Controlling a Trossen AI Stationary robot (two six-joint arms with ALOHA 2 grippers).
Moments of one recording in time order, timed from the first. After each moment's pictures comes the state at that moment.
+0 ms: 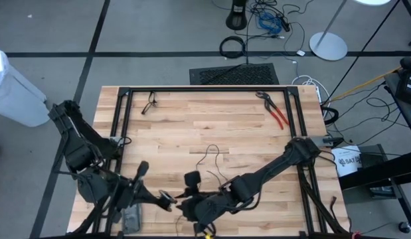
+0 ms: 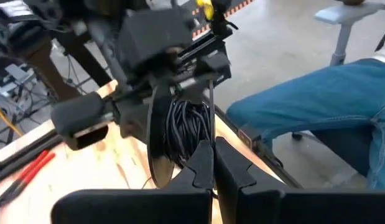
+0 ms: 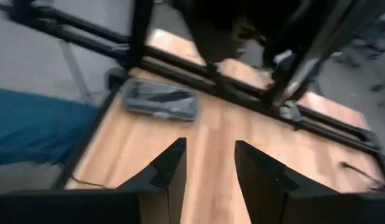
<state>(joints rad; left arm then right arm) -0.89 1.24 1.37 -0.61 -0.44 0.10 0.52 2.19 2.21 -0.59 0.48 -0.05</state>
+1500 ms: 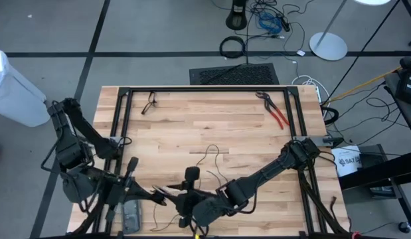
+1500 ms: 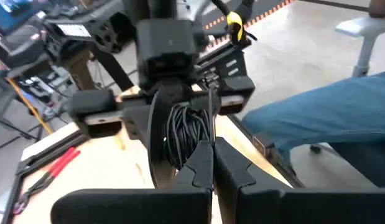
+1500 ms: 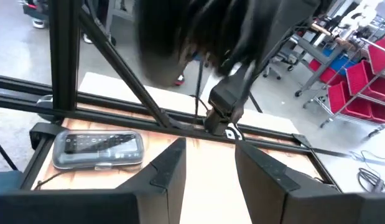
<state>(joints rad) -0.97 1.20 1.37 -0.63 -0.61 0.06 0.53 2.24 2.21 -0.35 0.77 -0.06</state>
